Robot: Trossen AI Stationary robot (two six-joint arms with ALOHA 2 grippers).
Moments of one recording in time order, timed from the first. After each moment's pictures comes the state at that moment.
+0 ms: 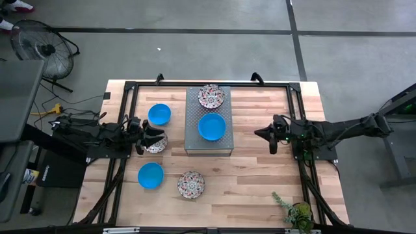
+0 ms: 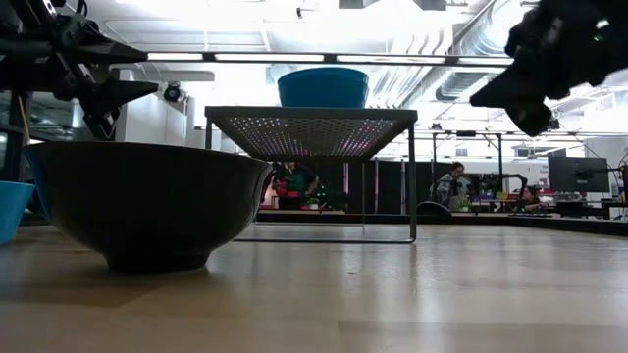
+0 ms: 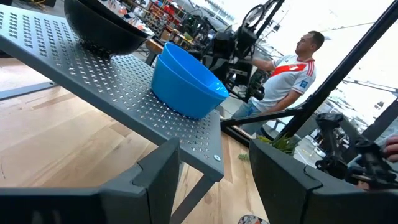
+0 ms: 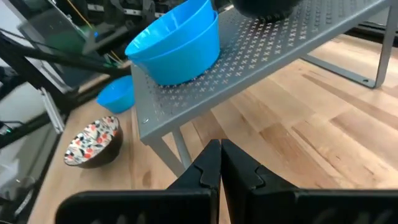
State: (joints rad) left arm -0.26 0.01 0.01 0.05 -0.36 -0.57; right arm 0.09 0.51 0.26 -0.06 0.23 0.53
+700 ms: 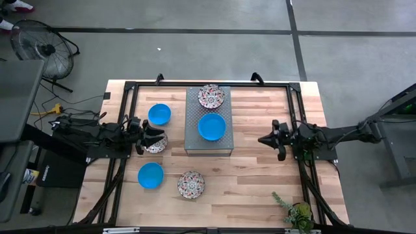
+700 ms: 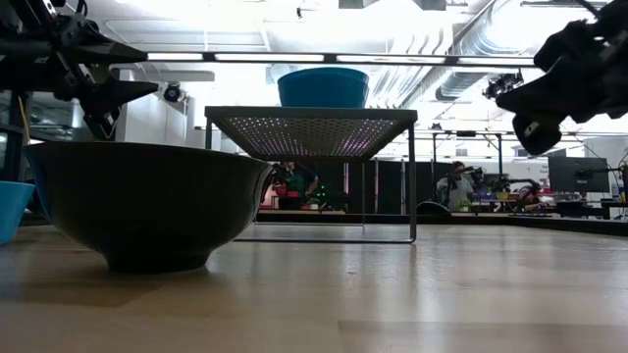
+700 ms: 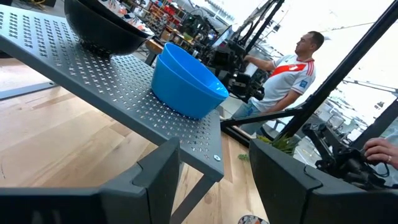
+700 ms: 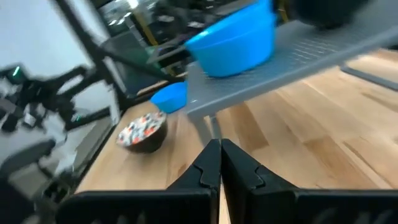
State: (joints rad) left arm -0.26 0.01 0.01 0.05 -0.36 -0.57; right arm 0.09 0.18 0.01 0.08 0.05 0.39
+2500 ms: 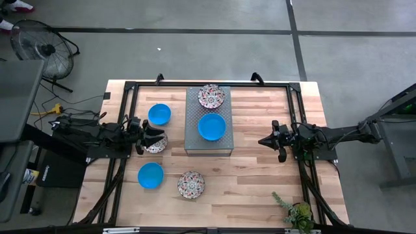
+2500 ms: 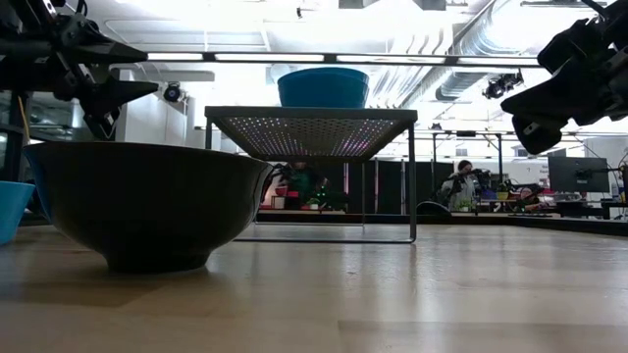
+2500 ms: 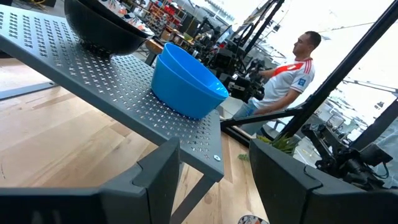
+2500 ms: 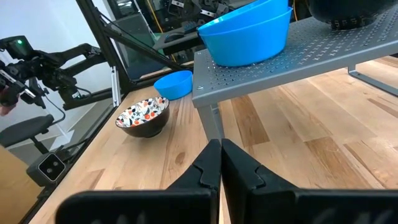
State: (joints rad) left arm -0.26 0.01 0.01 0.05 -0.36 -0.57; right arm 0.09 0.16 0.01 0.02 0.02 0.31
